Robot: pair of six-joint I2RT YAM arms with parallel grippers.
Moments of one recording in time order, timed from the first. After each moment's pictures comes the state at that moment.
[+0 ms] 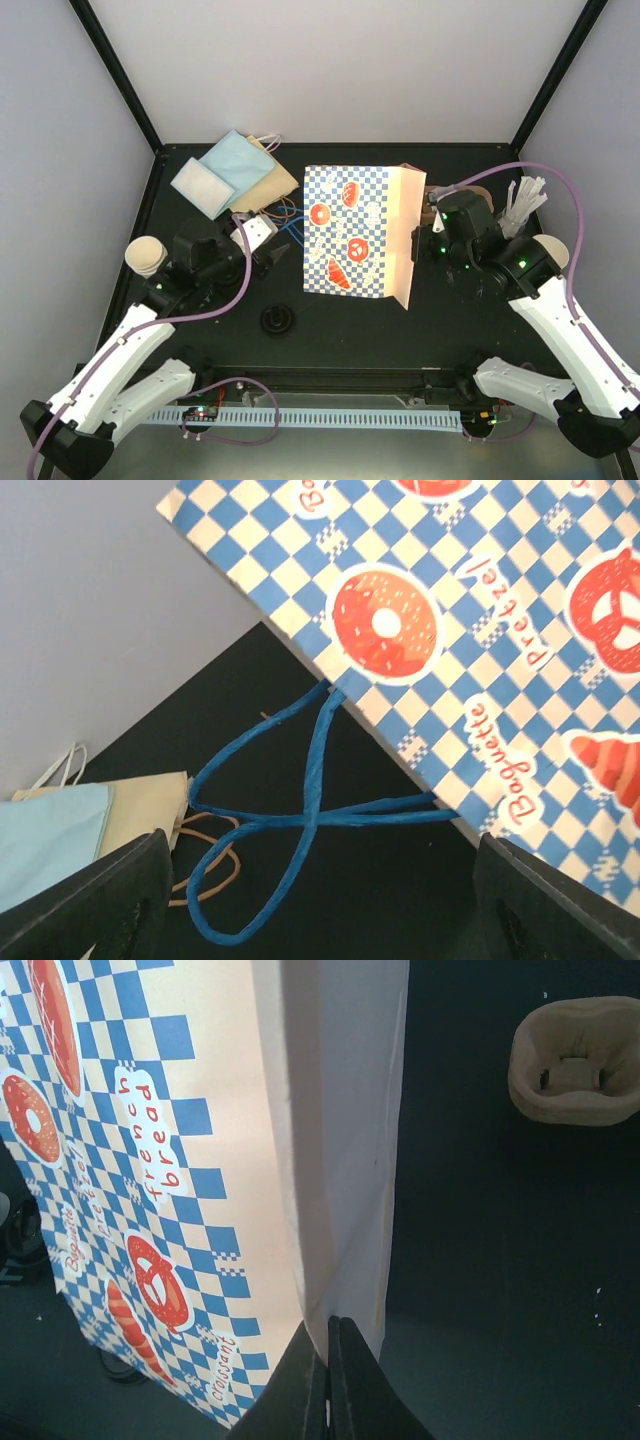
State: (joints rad) left arm -0.49 0.79 0.79 -0.36 0.22 0.35; right arm 0.64 1.00 1.31 -1.06 0.11 0.50
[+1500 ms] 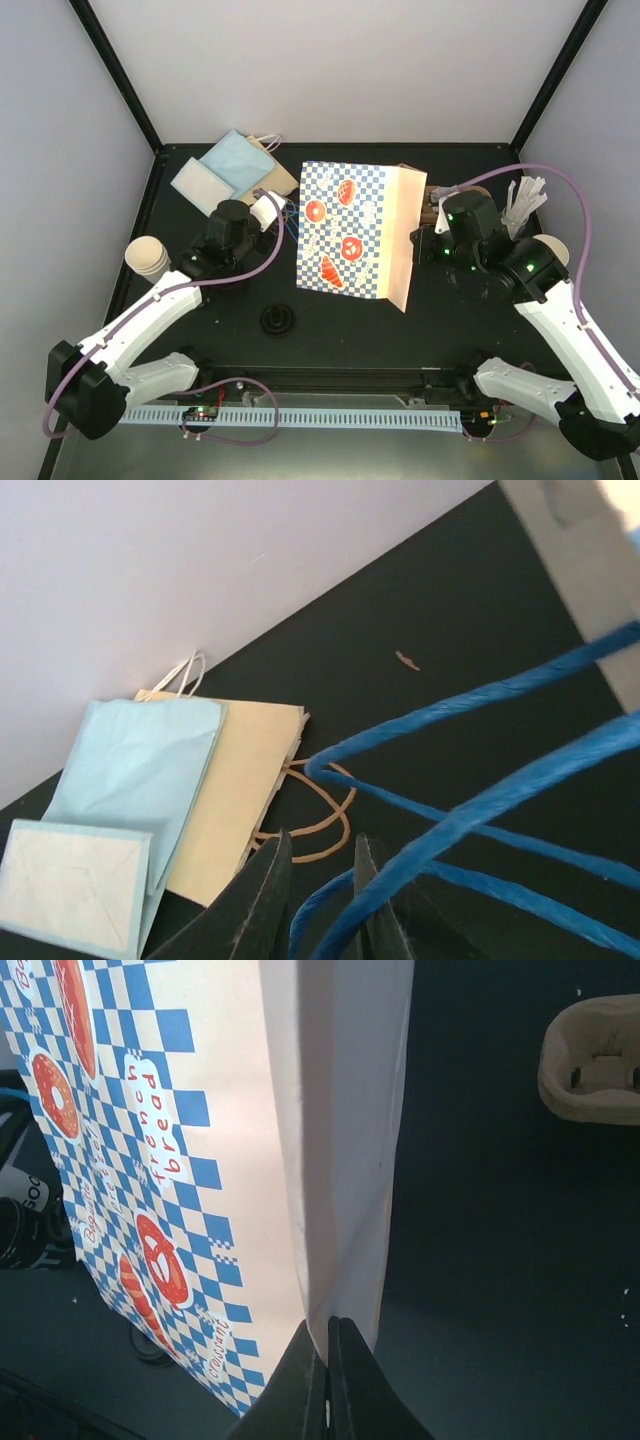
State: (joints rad) left arm -0.53 1.07 0.82 -0.18 -0.15 0.27; right arm 0.64 0.99 1.33 -1.07 0.06 0.50
